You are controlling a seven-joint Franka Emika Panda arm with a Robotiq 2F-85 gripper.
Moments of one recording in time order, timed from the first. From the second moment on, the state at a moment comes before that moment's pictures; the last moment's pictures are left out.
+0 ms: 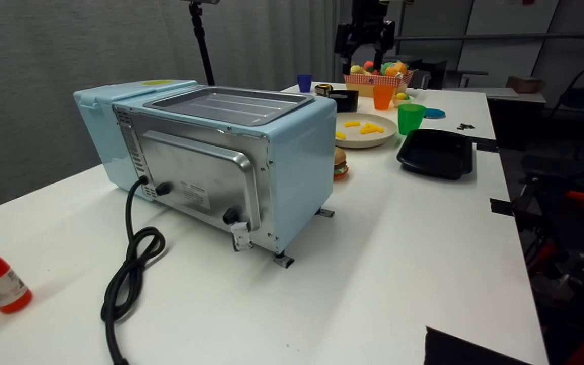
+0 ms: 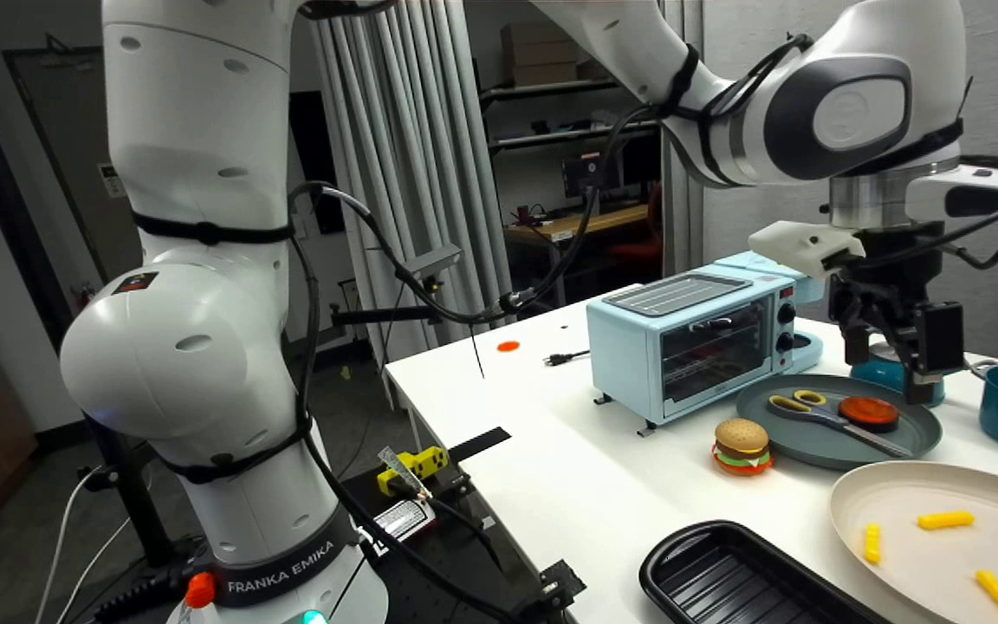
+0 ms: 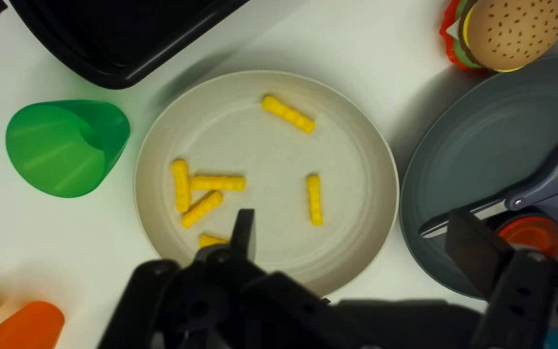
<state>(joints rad) -0.16 0.31 -0.20 -2.02 0.03 2.40 0.23</state>
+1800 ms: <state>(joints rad) -0.16 0.78 -0.22 -1.66 0.03 2.44 0.30</state>
